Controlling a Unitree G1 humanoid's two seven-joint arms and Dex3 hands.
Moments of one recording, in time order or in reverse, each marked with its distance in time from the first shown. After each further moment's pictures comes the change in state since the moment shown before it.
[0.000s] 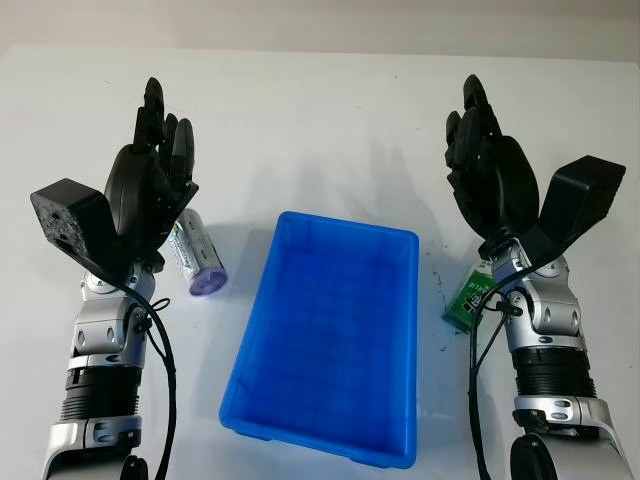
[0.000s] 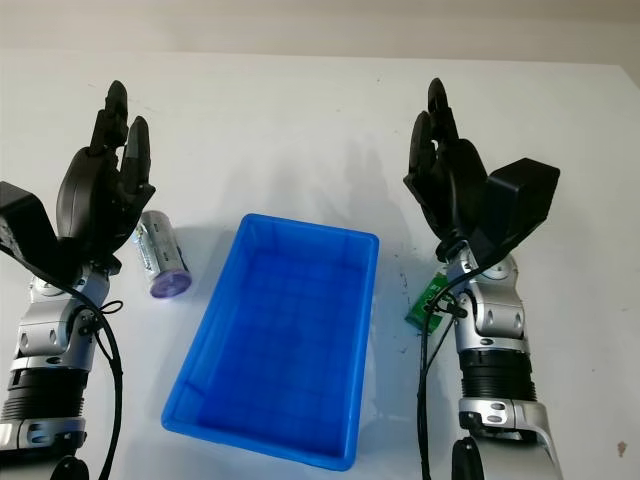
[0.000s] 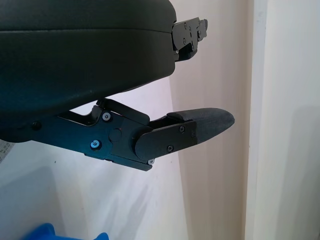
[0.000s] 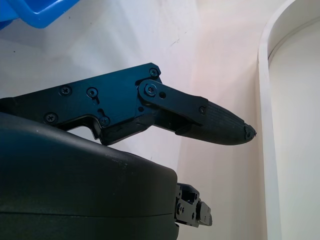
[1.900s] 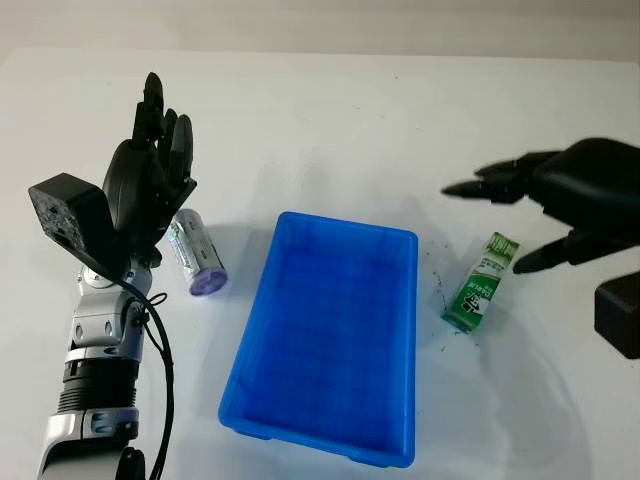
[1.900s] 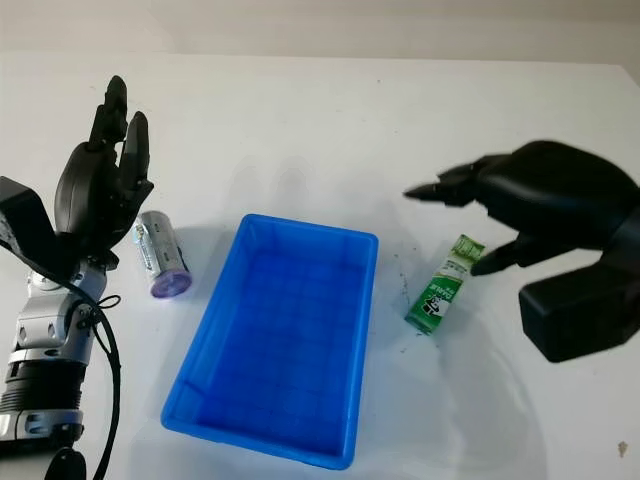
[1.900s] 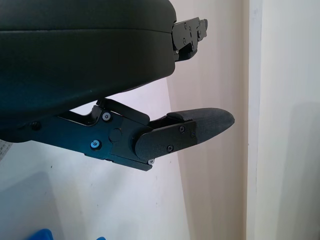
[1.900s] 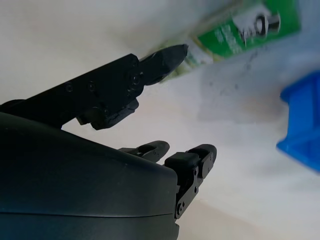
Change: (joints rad) left arm -0.040 0.017 0.001 0.078 0.000 -0.036 -0.032; right arm 0.212 -0.843 0.093 -0.203 -0.671 -0.658 0.320
